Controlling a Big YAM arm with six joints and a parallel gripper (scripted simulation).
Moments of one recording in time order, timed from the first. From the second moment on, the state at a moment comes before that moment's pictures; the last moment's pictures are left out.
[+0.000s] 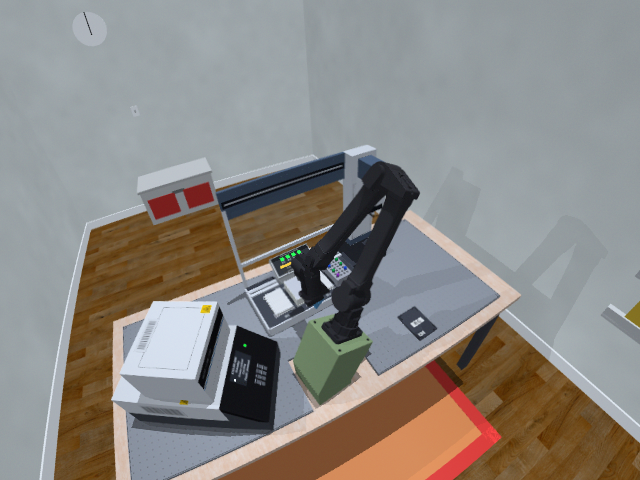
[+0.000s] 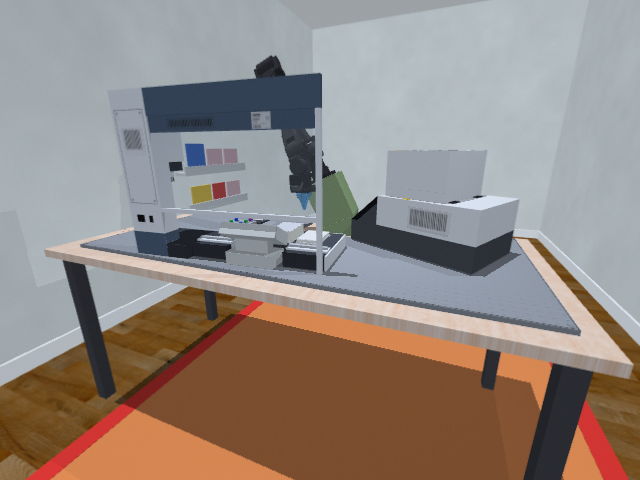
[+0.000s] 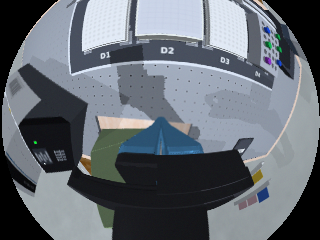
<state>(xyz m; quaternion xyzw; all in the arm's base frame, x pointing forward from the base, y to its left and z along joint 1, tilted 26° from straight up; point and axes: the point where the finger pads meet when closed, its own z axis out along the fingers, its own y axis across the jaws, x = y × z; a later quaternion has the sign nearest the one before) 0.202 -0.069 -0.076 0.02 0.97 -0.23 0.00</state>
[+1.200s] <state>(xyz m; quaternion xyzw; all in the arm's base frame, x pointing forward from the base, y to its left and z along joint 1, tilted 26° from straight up) 0.205 -0.033 -0.081 -0.04 0.97 -0.22 0.01</state>
